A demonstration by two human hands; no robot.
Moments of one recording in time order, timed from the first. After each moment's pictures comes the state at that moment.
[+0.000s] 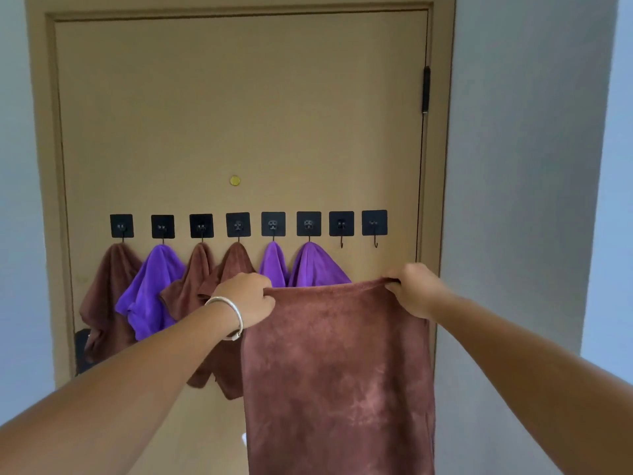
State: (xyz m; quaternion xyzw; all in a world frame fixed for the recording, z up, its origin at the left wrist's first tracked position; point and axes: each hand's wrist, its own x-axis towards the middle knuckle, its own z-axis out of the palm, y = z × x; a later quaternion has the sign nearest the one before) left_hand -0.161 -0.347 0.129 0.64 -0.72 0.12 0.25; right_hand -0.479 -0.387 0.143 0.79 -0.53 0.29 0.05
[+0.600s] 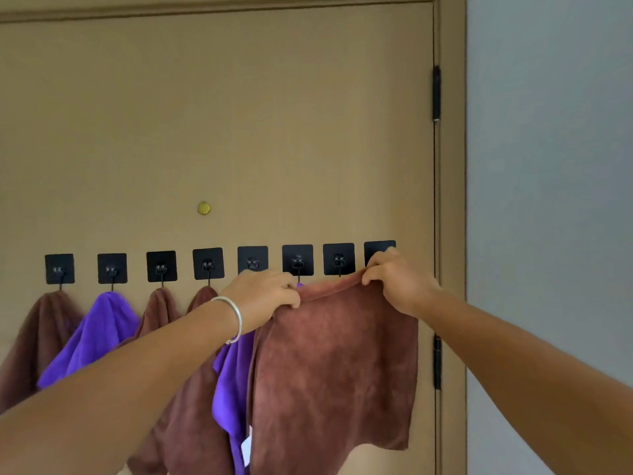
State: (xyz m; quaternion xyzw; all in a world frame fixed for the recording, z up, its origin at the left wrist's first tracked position) left_hand -0.170 -0.495 0.190 0.45 -0.83 0.32 0.11; right_hand -0.461 -0.539 0.201 0.83 -0.43 0.25 0.27
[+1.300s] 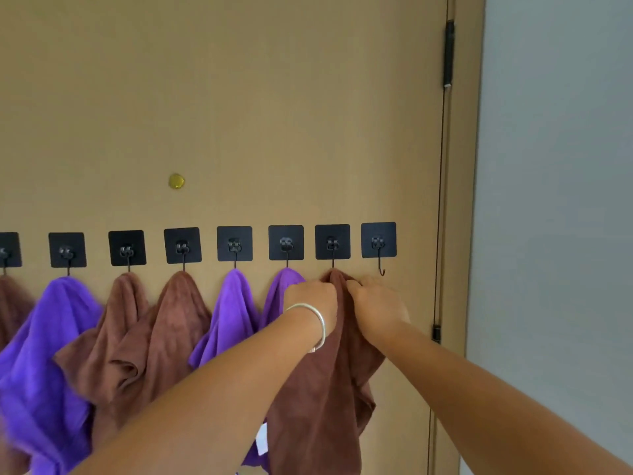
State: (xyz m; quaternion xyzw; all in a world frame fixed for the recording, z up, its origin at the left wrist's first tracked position) left_hand -0.287 -0.560 0.158 0.64 -0.73 0.21 0.10; right_hand -0.414 -0.580 0.132 0.76 -0.55 0.27 0.22
